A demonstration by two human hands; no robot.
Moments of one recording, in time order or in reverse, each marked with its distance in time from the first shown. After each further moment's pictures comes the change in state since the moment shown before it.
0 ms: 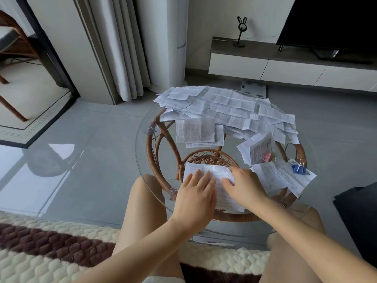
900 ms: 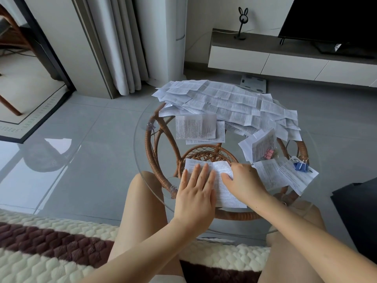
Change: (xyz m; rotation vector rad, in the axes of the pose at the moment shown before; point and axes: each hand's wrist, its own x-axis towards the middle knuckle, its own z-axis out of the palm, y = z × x) left_hand -0.004 0.002 0.018 0.107 -0.086 -0.103; right_hand 0.008 -0.004 0.002 -0.096 -0.048 0.068
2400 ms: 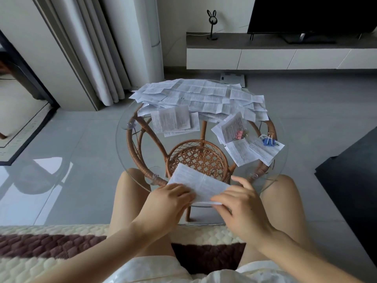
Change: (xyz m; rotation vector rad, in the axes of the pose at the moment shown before) left_hand -0.047 -0.017 -0.047 -0.193 0.040 0.467; right_hand -0.121 0.030 0.018 0.108 0.495 -0.472
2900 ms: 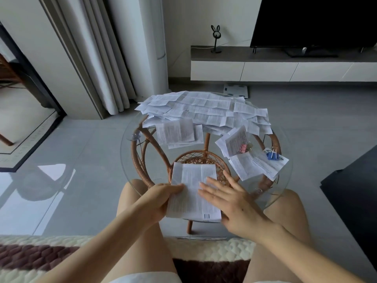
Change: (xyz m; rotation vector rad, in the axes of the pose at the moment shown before) left_hand 0.047 -0.018 -0.030 -1.479 -0.104 -1.382; right_hand 0.028 0.030 0.015 -0.084 -0.283 -0.240
